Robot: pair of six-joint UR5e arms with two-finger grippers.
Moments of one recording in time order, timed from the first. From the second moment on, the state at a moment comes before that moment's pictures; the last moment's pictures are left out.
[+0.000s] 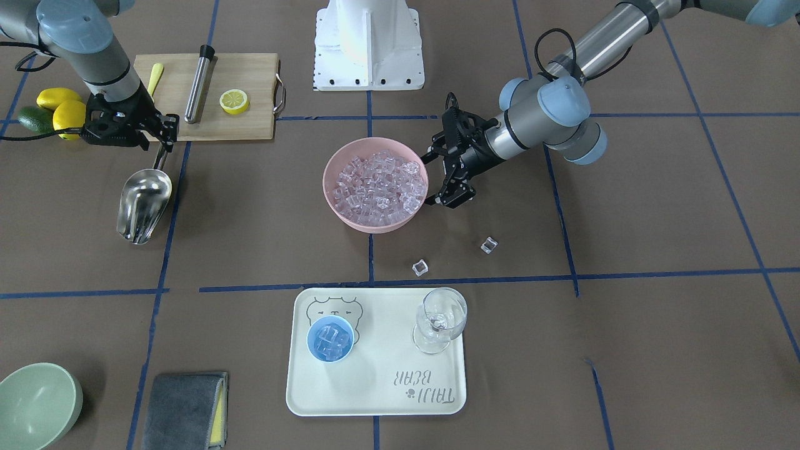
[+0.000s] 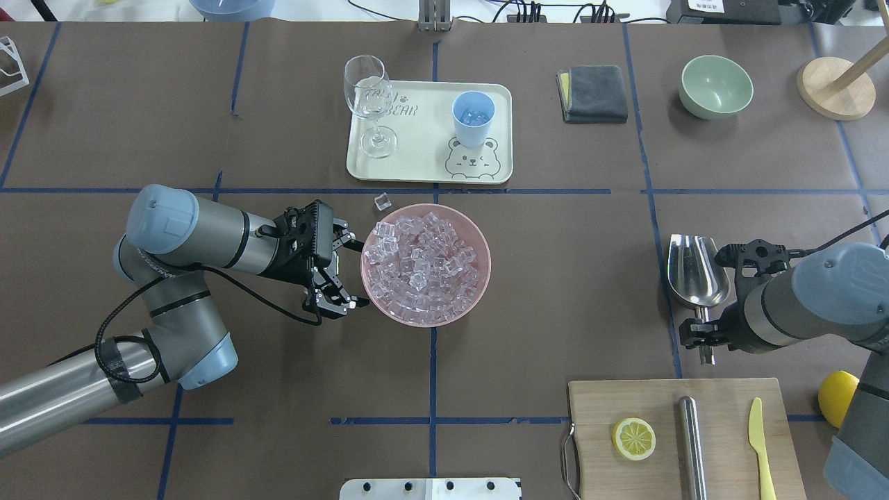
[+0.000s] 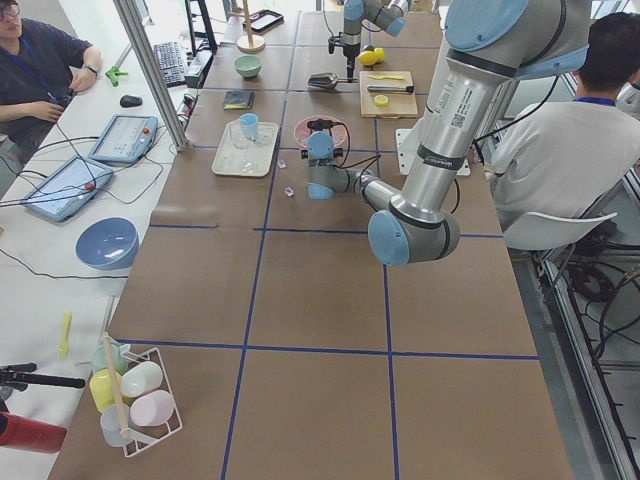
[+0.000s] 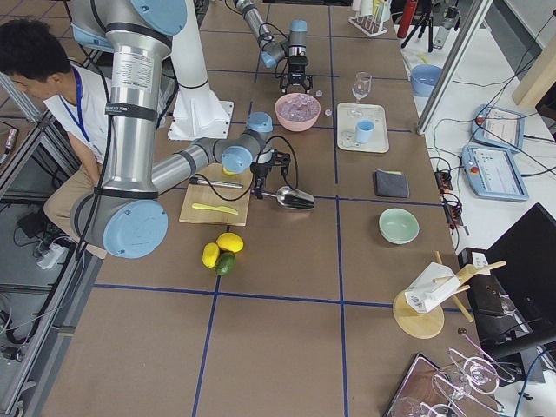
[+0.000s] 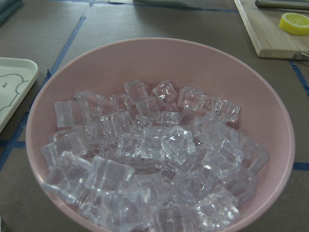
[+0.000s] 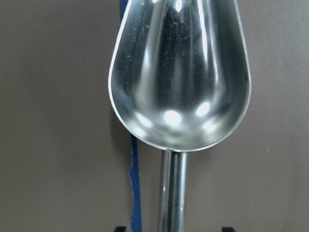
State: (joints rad) left arm -0.58 -2.04 -1.41 -2.79 -2.12 -0.02; right arm 0.55 -1.70 2.07 -1.31 1.93 1.20
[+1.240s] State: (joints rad) left arm -0.67 -2.00 -1.41 -2.77 -2.12 -0.03; right arm 1.40 -1.65 1.88 -1.57 2.28 0.03
